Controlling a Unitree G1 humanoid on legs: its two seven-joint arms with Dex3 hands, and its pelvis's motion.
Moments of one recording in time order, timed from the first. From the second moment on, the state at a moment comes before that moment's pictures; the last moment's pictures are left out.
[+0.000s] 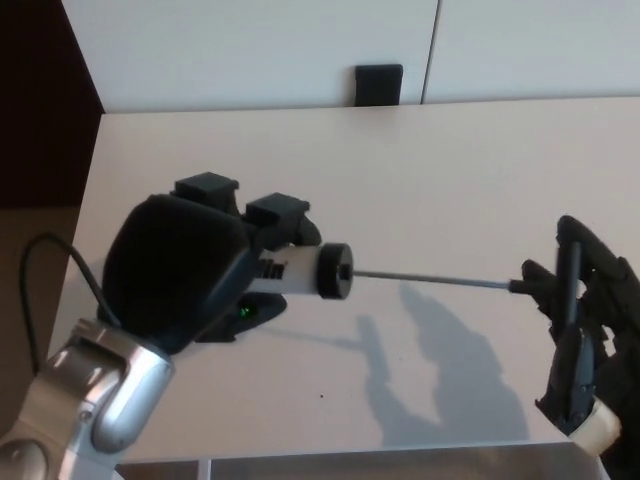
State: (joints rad) left_arm -0.08 0.54 -0.36 -0.38 0.85 0.04 0.02; right_arm 0.35 -0.05 0.01 -0.32 0.17 -0.13 0.16
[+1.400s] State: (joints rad) left_arm -0.10 0.53 -0.36 -0.25 0.90 -0.06 0.03; right_arm 0.16 -0.06 0.02 -0.28 0.22 0.03 0.17
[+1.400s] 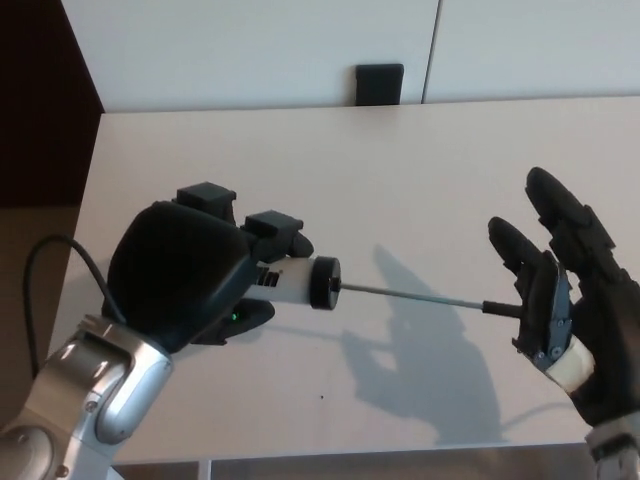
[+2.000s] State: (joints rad) left_arm -0.18 0.33 -0.48 -0.19 0.96 -0.02 0.04; right_arm 0.05 0.04 0.03 -0.17 0.26 0.07 0.13
